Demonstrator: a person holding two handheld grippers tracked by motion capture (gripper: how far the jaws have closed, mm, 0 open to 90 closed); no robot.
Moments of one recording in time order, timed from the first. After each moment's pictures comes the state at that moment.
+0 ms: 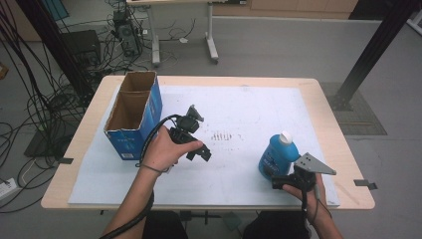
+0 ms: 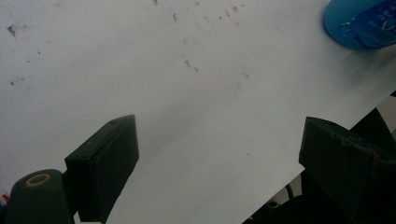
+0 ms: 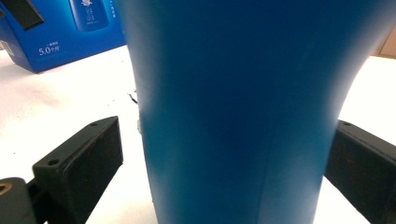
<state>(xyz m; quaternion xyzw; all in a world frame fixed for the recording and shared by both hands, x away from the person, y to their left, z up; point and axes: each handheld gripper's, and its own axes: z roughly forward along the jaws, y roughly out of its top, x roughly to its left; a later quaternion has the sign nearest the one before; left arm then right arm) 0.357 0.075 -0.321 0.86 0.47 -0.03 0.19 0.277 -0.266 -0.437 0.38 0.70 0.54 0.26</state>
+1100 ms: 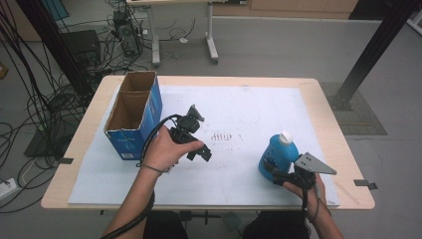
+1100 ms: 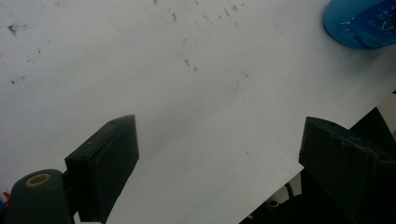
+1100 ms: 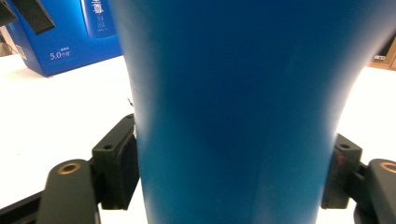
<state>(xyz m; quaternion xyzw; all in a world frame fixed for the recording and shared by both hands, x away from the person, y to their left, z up) 0.357 0.073 -0.319 0.86 0.47 -0.03 0.19 0.282 -0.268 -0.440 0.35 0.70 0.56 0.26</state>
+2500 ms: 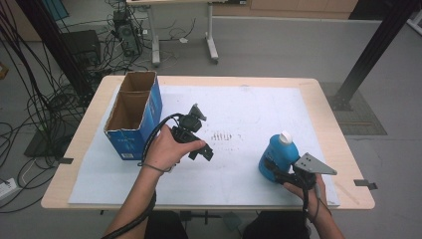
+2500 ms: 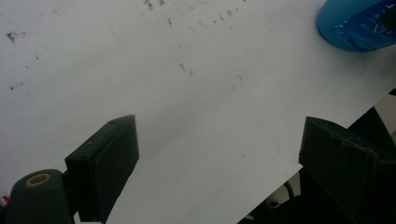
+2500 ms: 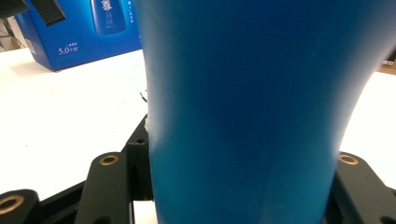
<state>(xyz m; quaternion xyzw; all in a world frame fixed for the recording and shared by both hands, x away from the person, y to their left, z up) 0.356 0.068 -0.315 0.87 0.47 -0.02 0.19 0.281 -0.269 -0.440 0.34 0.71 0.56 0.26</state>
